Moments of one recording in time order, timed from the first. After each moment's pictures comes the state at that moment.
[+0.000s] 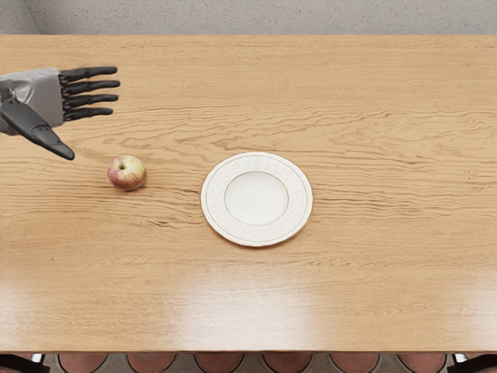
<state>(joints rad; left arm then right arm) -1.03 1.09 -0.36 -1.35 0.03 -0.61 0.10 -0.04 0.00 -0.16 0.13 -0.02 0.23 -0.33</state>
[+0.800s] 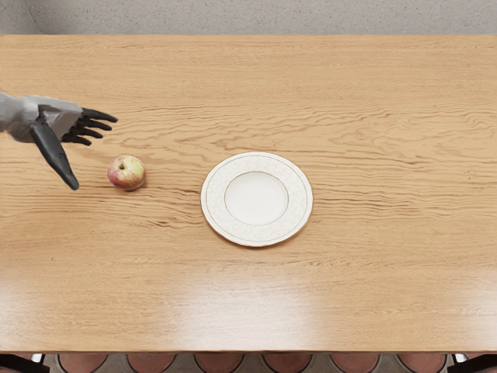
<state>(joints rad) -1.65 0.85 0.52 -1.18 0.16 -0.49 0.14 -0.05 0.00 -0.16 0.13 -0.02 0.23 -0.33</state>
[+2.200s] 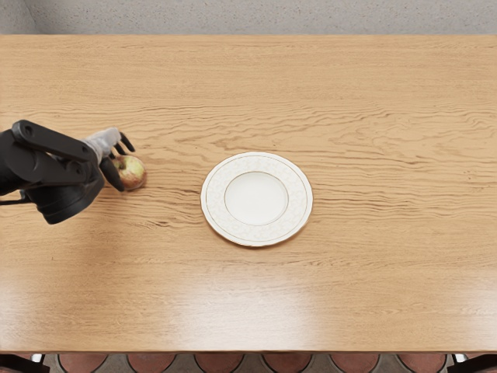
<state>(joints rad) -1.69 0.26 1.04 -1.34 -0.04 0.57 0.15 -0.05 0.00 -0.16 0.13 -0.02 0.23 -0.33</state>
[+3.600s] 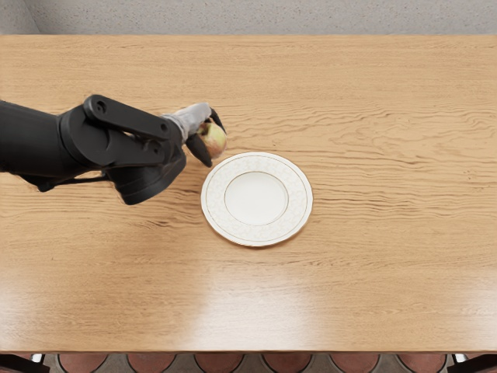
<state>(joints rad) -1.80 0.07 0.85 -1.32 -0.07 0.54 0.14 -0.05 0.00 -0.16 0.13 -0.02 0.23 -0.33</state>
